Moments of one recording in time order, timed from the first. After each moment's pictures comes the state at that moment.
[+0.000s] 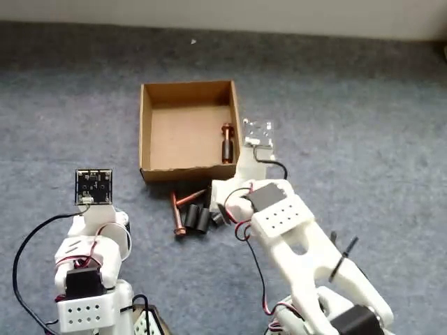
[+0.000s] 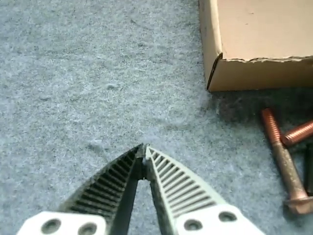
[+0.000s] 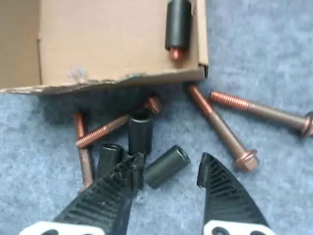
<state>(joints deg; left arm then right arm) -15.3 -97.1 89.7 62.6 -0.9 -35.4 -24.4 45.7 50.9 -29.8</state>
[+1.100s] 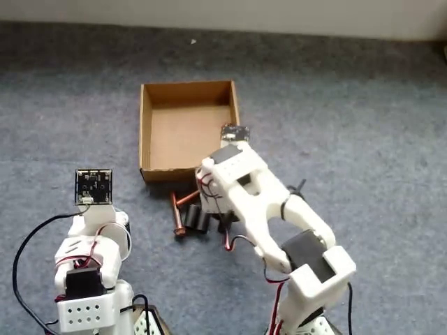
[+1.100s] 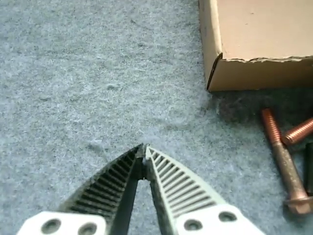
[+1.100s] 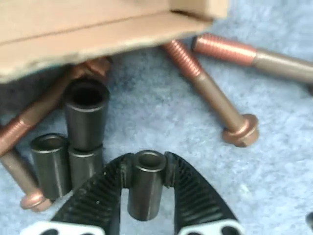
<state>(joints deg) -15.3 -97.1 89.7 62.6 -0.9 -34.6 8.4 17.6 74.4 -30.7</state>
